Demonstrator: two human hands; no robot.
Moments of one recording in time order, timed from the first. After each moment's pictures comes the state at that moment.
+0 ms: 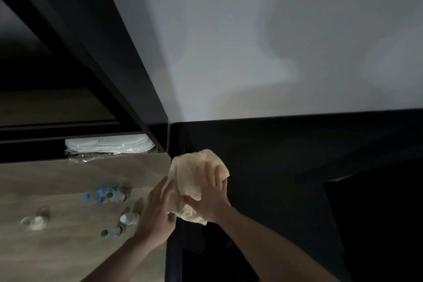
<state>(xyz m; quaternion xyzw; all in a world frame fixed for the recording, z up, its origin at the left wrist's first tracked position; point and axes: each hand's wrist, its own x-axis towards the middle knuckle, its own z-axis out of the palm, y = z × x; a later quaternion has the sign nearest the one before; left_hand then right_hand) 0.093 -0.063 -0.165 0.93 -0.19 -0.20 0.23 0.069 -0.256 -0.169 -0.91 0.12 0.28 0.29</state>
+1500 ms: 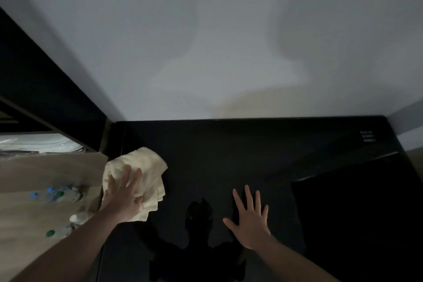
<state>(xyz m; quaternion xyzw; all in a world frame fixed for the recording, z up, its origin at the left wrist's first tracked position) 0.104 -0.181 -0.205 0.93 -0.17 -0.33 -0.03 -0.110 -0.521 -0.169 -0.90 0.21 0.35 0.15</state>
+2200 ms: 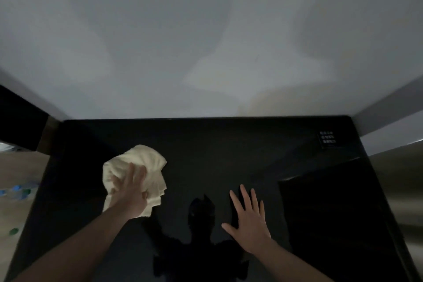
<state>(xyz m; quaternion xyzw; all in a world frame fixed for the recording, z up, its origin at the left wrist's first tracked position) 0.022 -0.401 -0.179 0.94 -0.09 -0.33 0.03 -0.185 -0.706 -0.172 -0.93 0.16 0.29 0.14</state>
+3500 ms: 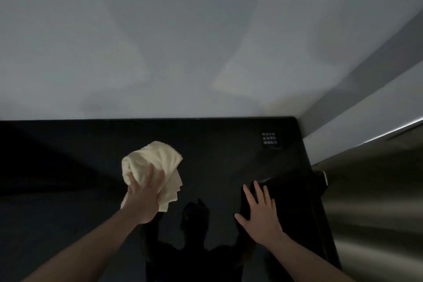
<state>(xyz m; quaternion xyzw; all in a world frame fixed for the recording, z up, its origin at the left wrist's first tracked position) -0.084 -0.657 -0.150 0.90 -0.15 -0.42 0.04 -0.269 -0.955 -0.169 -0.93 0.22 0.26 0.15</state>
